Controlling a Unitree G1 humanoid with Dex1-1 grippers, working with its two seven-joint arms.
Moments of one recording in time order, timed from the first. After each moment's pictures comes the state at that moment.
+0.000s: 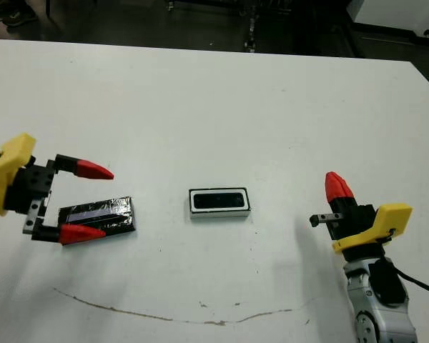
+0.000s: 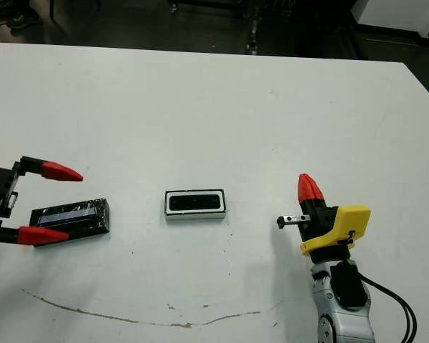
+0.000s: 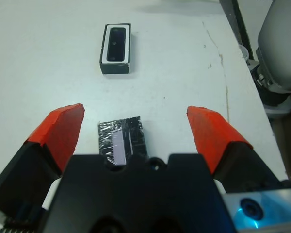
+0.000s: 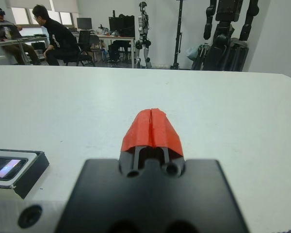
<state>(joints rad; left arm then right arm) -0.25 1.04 0.06 0.05 -0.49 0.20 -1.54 0.17 -0.13 -0.10 -0.27 0.20 -0.02 0.21</state>
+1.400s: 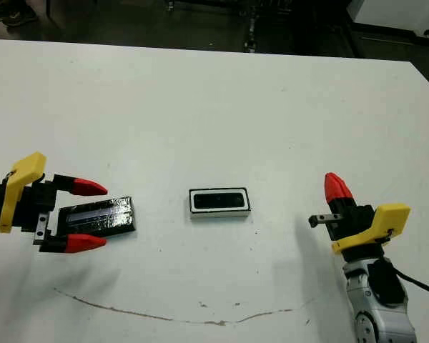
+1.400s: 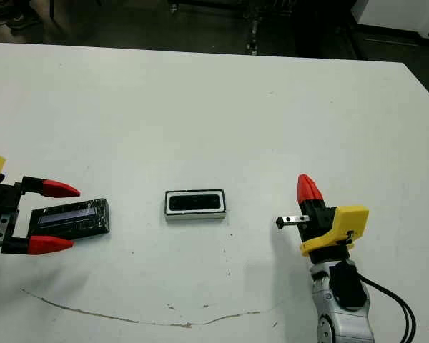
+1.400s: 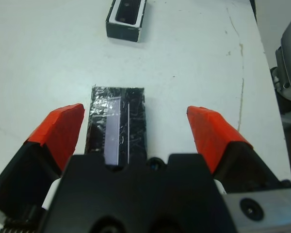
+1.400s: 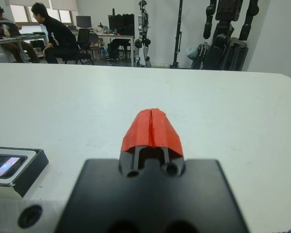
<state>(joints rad) -0.19 1.02 0.03 0.10 -0.44 0.27 -1.44 0.17 -0.13 -0.10 -0.27 0.19 -0.02 0.21</state>
